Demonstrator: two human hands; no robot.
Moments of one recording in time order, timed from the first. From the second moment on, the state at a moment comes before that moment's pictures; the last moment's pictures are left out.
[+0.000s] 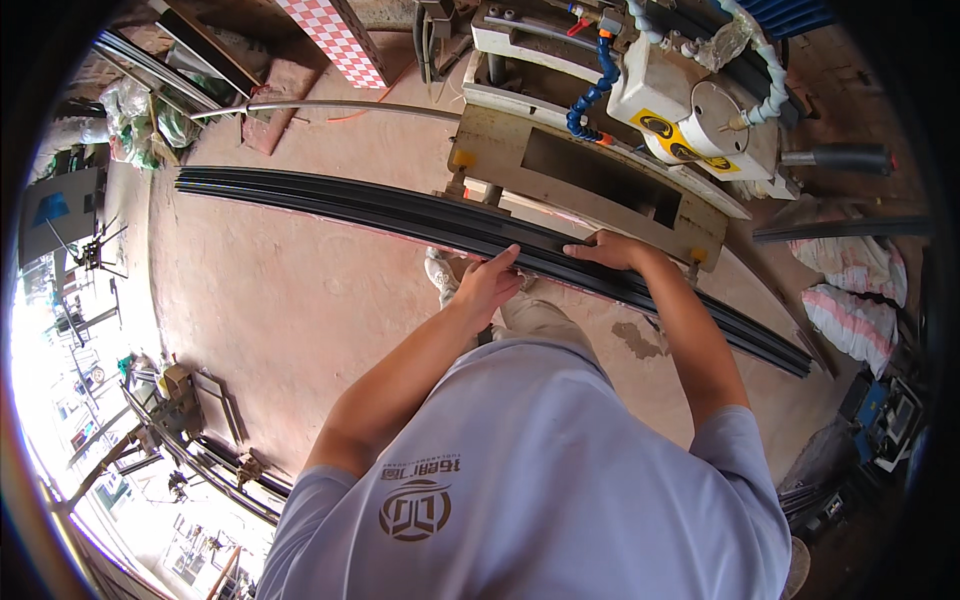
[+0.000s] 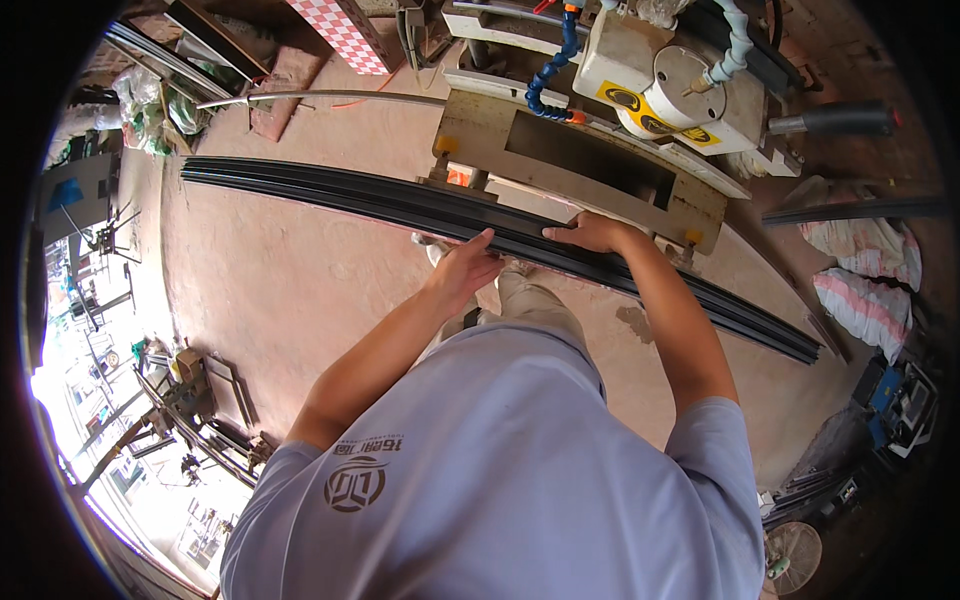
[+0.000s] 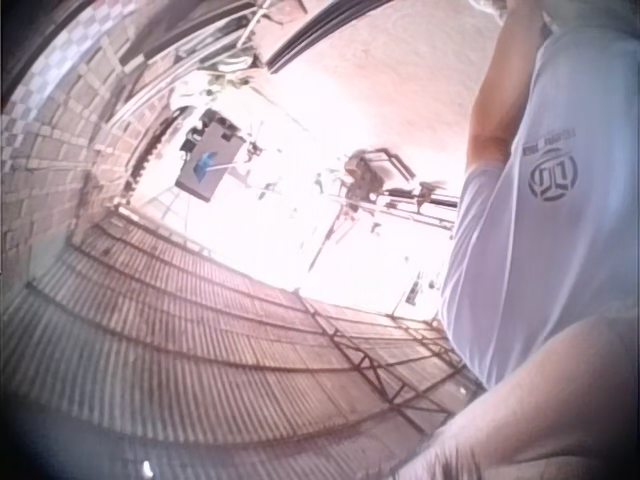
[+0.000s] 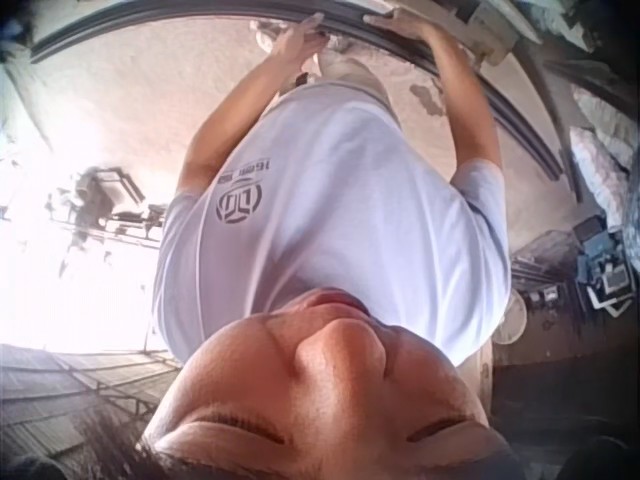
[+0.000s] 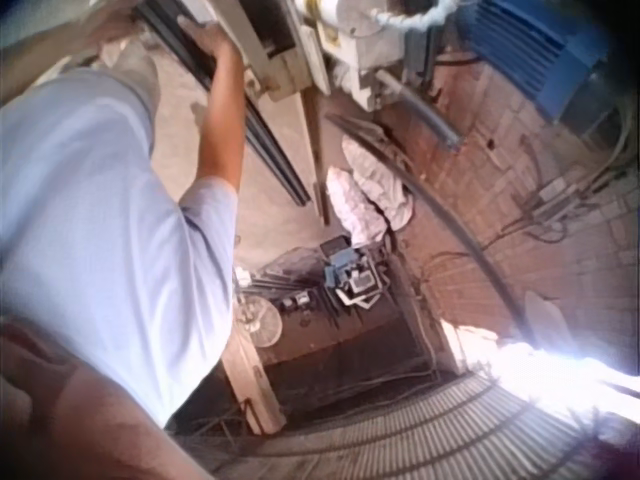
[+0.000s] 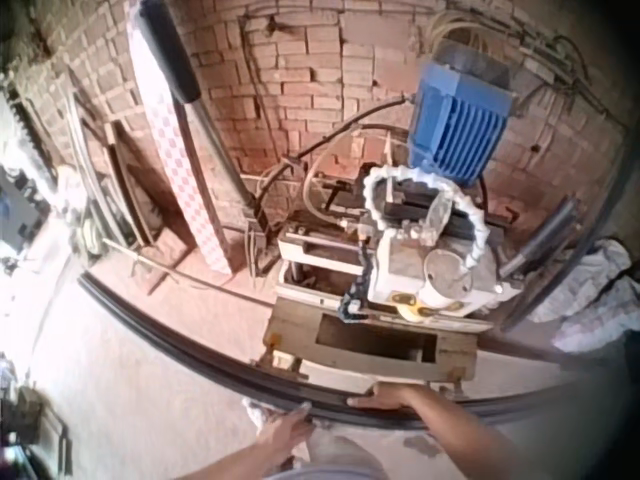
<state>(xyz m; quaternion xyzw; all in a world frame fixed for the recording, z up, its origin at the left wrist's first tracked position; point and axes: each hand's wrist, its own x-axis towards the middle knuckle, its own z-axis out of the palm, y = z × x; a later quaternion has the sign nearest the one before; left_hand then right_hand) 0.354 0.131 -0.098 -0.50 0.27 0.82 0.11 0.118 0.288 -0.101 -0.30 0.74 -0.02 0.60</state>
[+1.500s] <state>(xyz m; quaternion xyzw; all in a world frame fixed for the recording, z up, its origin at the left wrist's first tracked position) 0.407 0.166 -0.063 -0.43 0.09 0.88 -0.19 0.270 0.325 -0.015 -0.51 0.84 -0.14 0.13</state>
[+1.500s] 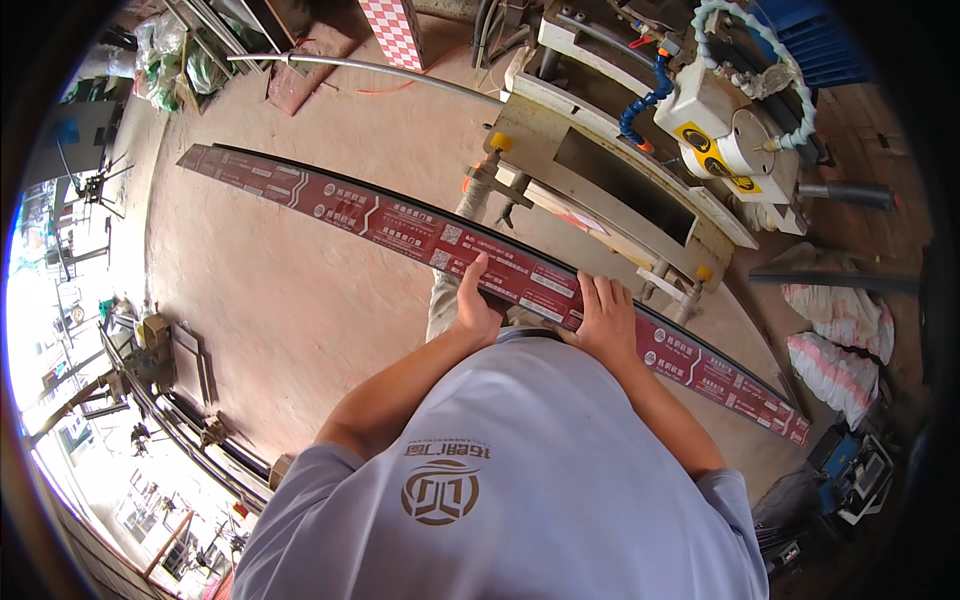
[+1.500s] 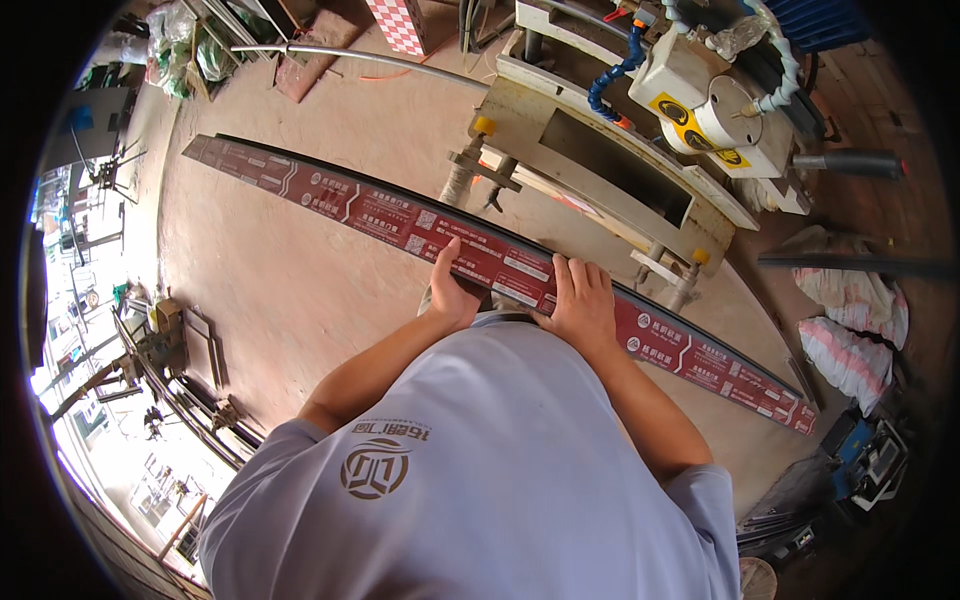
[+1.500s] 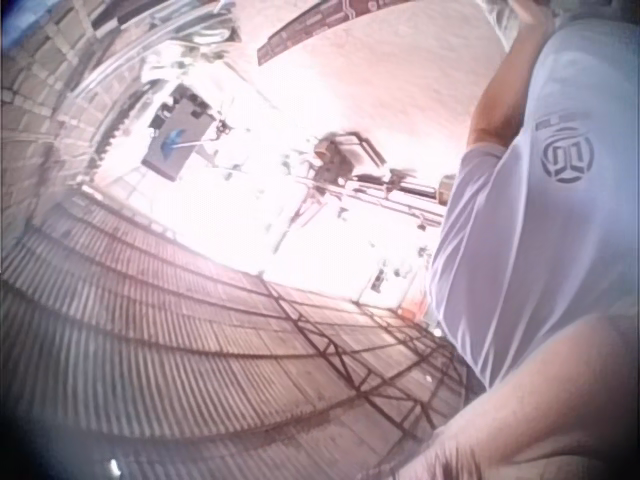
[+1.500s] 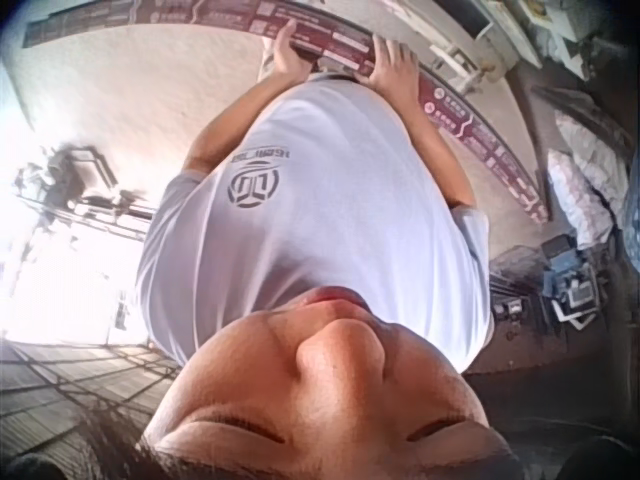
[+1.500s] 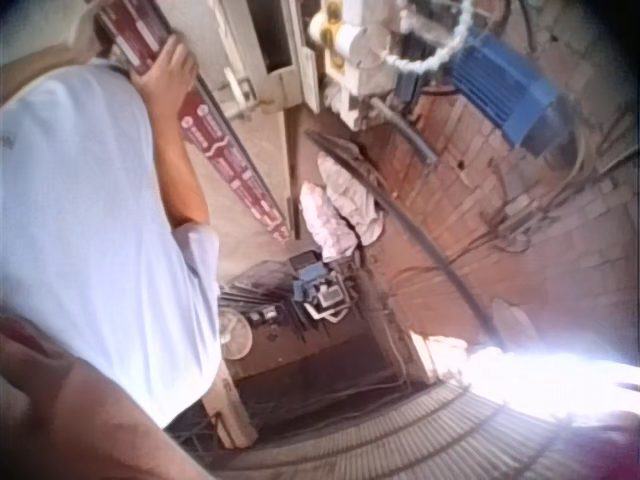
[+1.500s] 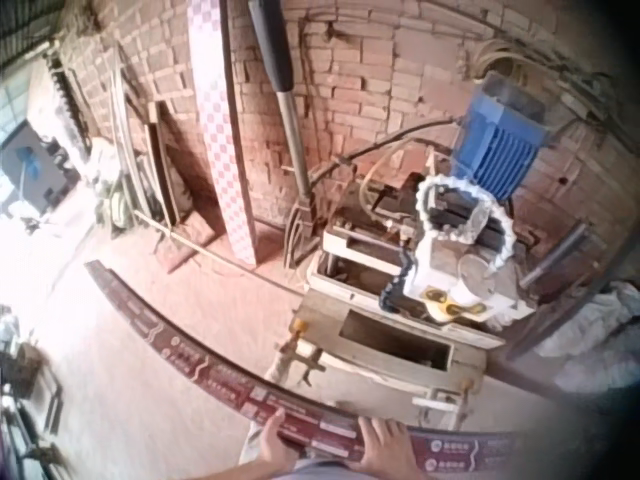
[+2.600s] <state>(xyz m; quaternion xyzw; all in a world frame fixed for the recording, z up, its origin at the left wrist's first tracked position) 0.600 -0.019 0.109 0.01 0.40 0.85 -0.34 0.457 0.182 0.160 -0.45 0.83 -0.27 0.18</state>
